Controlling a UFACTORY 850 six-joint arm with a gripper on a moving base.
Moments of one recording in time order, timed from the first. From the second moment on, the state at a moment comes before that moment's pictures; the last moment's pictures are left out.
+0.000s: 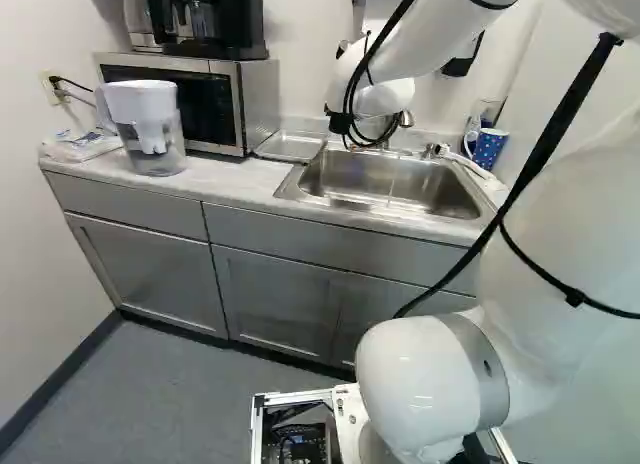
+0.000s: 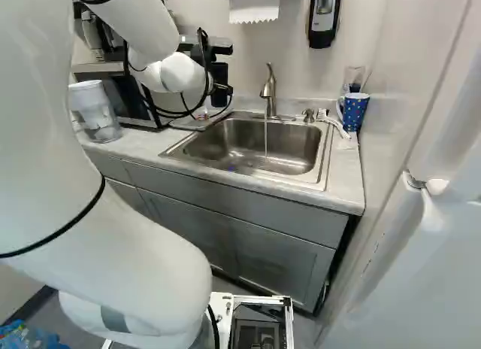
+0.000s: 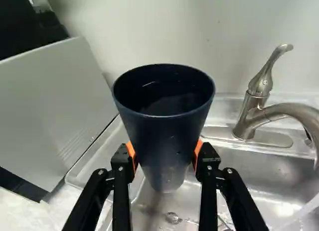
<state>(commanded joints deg) 0.9 5.5 -47.9 1.2 18.2 10.3</state>
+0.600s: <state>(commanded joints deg) 0.9 5.5 -47.9 1.2 18.2 28.3</state>
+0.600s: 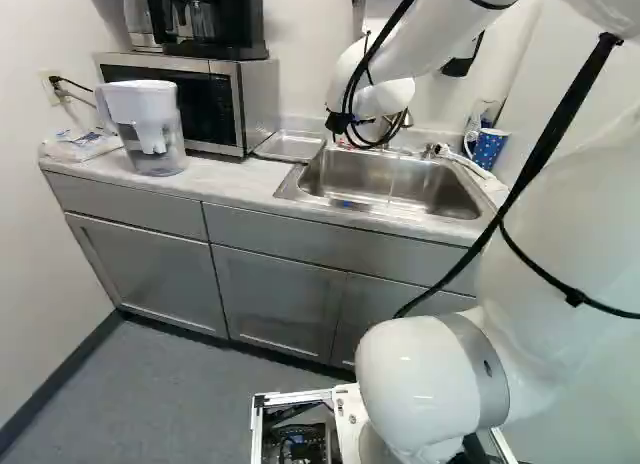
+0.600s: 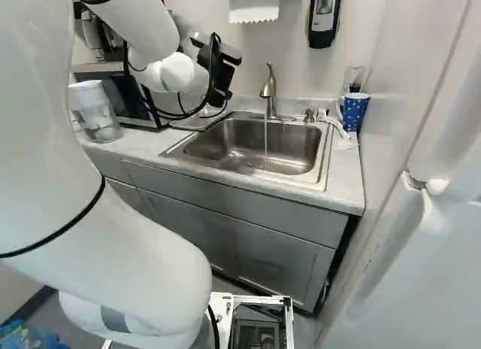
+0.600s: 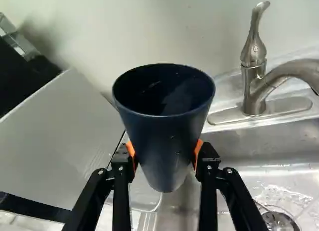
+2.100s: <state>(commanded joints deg) 0.9 5.5 -47.9 1.2 18.2 73.5</state>
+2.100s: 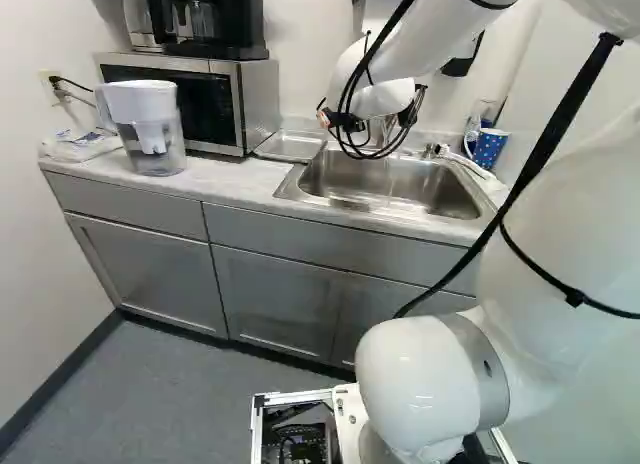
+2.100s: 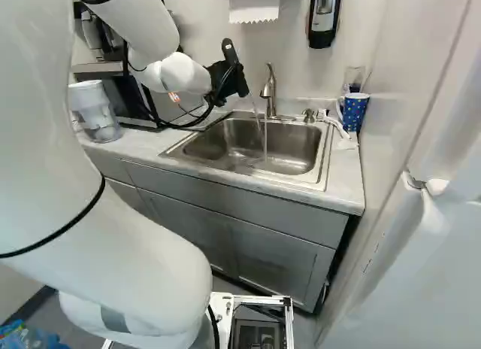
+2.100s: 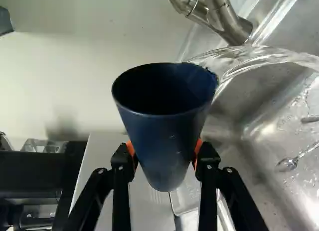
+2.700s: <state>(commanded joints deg) 0.9 5.5 -47.9 1.2 18.2 91.5</state>
